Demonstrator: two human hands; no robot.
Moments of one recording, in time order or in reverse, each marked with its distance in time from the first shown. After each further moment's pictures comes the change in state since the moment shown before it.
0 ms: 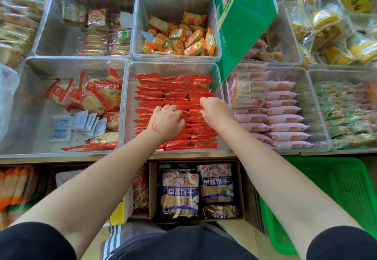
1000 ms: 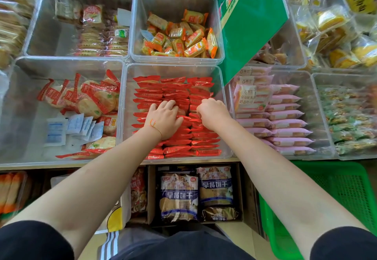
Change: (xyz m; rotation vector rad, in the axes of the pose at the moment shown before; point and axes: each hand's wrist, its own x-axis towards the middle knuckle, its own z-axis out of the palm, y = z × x) left_hand 0.024 -0.019 0.004 0.016 -0.024 -0.033; right_hand 0.022 -0.007 -0.004 -0.168 -0.158 -0.089
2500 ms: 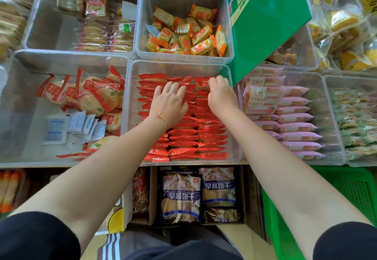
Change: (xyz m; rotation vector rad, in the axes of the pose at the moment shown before) left_hand 0.024 -0.009 -0.017 -0.027 0.199 -0.021; right_hand 0.044 0.011 0.001 0.203 0.296 0.210
